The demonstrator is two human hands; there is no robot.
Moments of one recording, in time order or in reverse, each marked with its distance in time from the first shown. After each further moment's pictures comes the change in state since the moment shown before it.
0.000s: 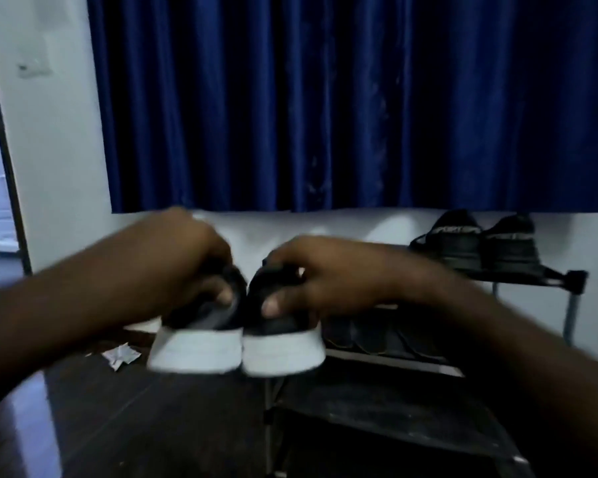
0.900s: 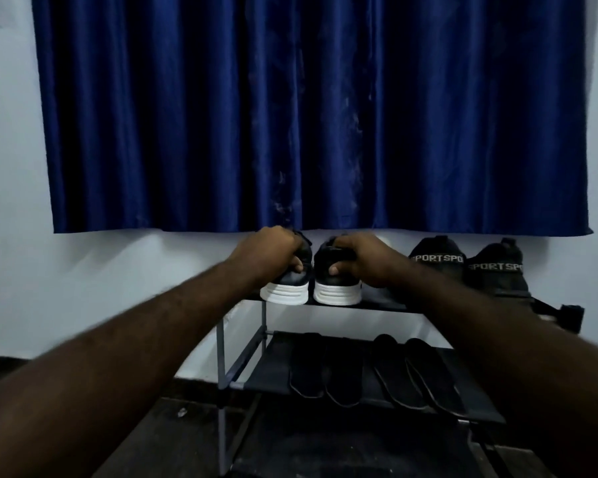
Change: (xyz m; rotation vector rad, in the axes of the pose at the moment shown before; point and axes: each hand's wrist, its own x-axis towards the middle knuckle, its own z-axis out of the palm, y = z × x) left_hand 0.249 0.058 0.103 -0.263 0.201 0.063; right_hand 0.044 0.241 -0.039 -0.089 0.346 0.355
